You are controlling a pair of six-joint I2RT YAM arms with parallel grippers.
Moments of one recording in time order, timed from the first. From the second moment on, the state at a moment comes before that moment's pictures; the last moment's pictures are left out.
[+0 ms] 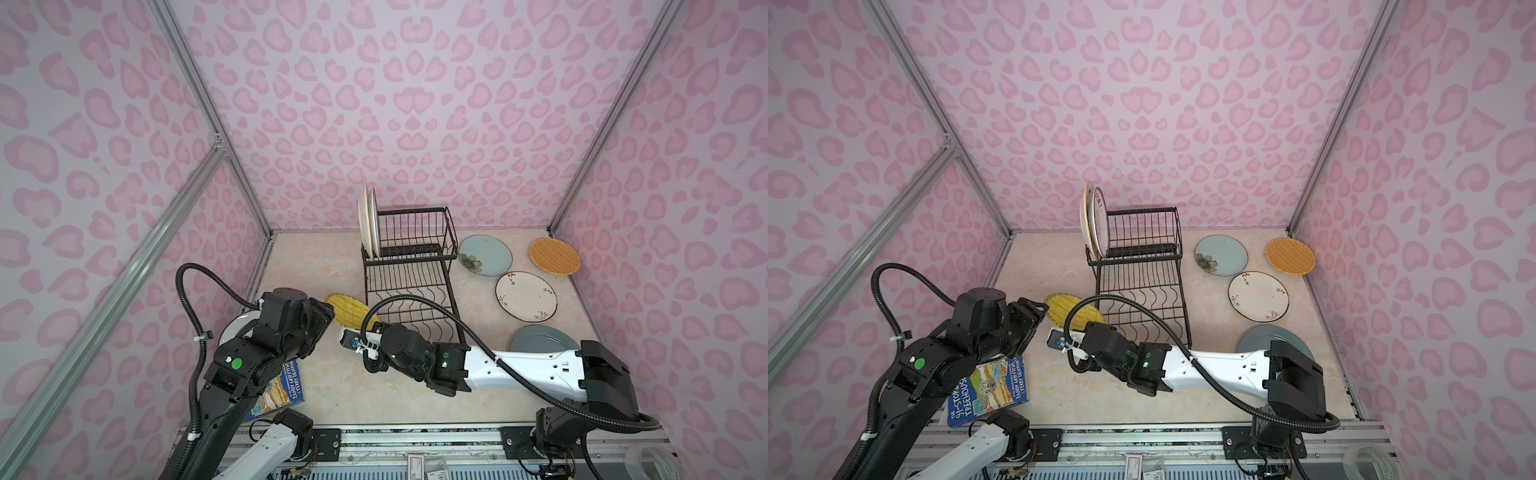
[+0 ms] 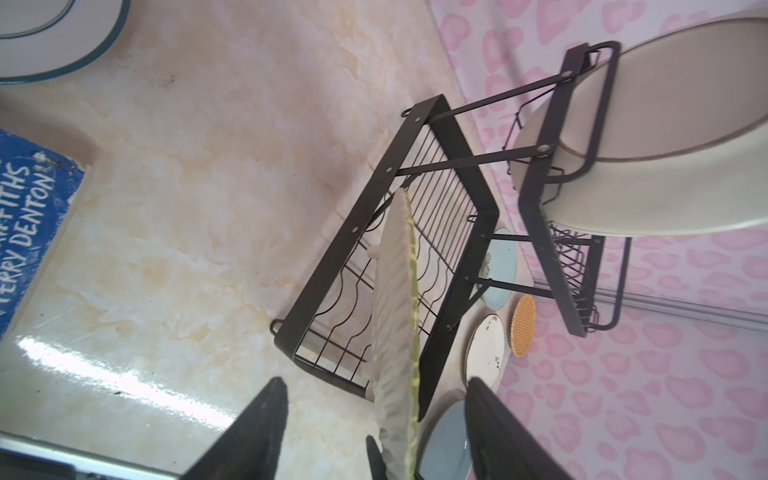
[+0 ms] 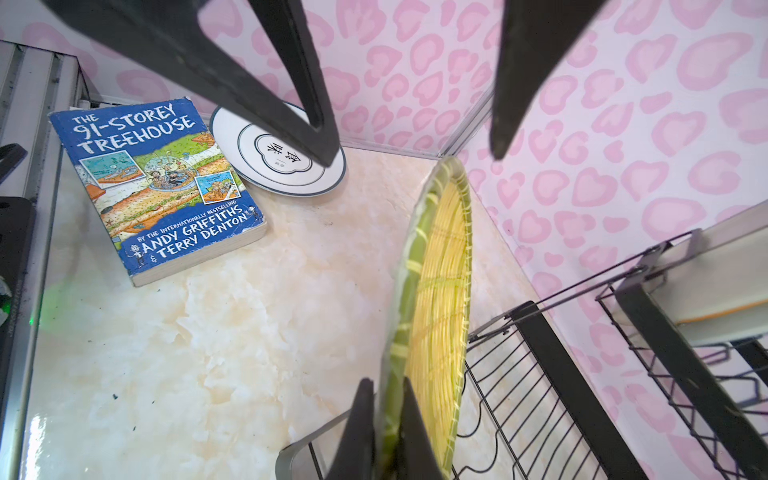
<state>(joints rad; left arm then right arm) -0.43 0.78 1.13 -1.06 -0.10 -1.26 1.29 1.58 1.14 0.04 0.35 -0.37</state>
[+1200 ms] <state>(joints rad) -0.42 0.59 0.77 -0.52 0.06 -0.52 1.27 1.04 1.14 -0.40 0.57 0.17</state>
